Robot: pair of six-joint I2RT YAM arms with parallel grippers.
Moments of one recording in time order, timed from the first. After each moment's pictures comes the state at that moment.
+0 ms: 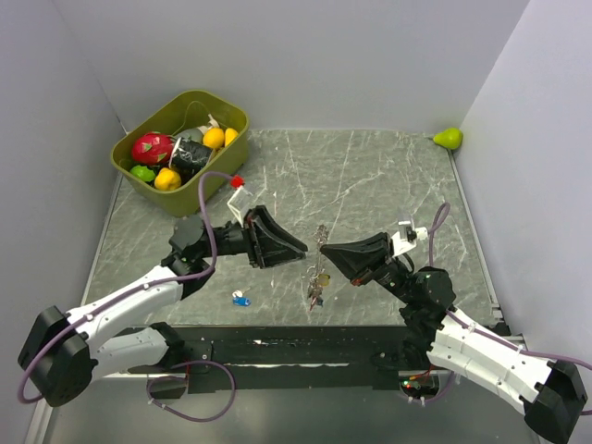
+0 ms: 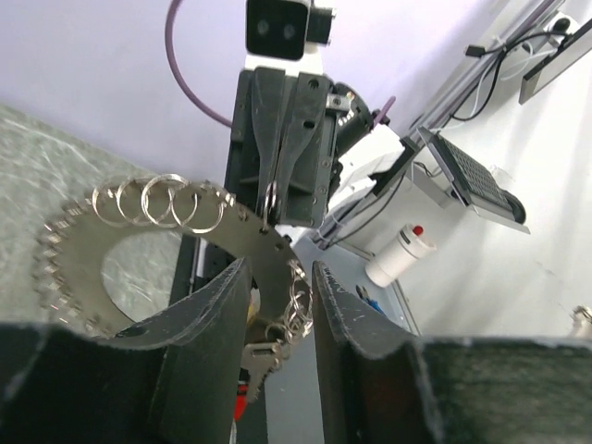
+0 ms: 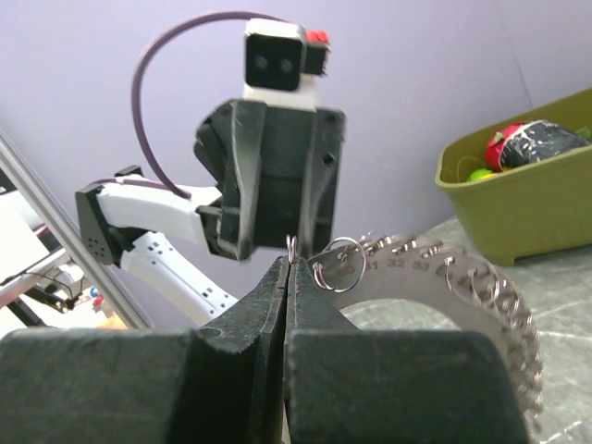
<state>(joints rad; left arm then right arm) -0.72 1.05 0.64 0.79 0.81 -0.88 0.79 0.59 0.27 0.86 -0.25 0.71</state>
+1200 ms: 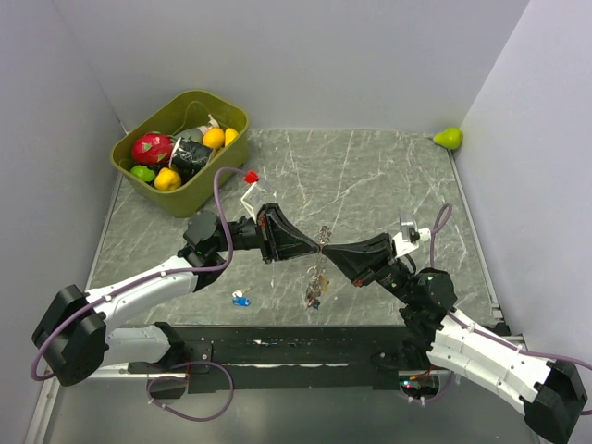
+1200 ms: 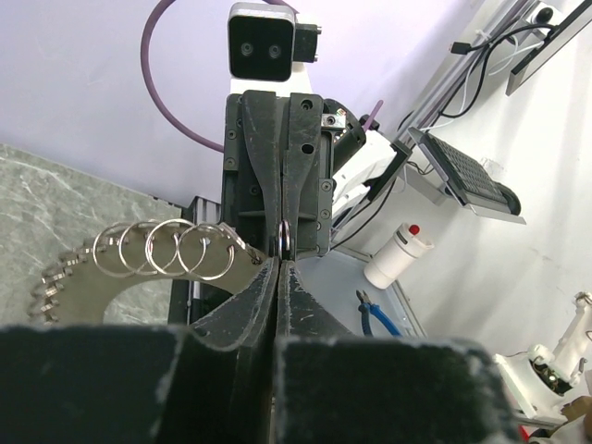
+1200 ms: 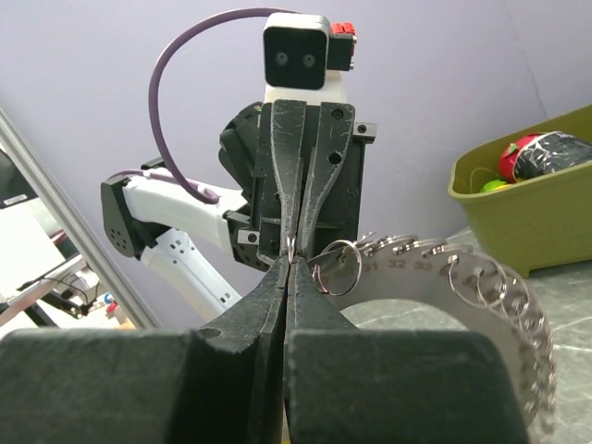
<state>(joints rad) -0.78 1.20 0.71 0.91 0.81 -0.87 0.79 0.59 0.26 0.91 -0.25 0.74</state>
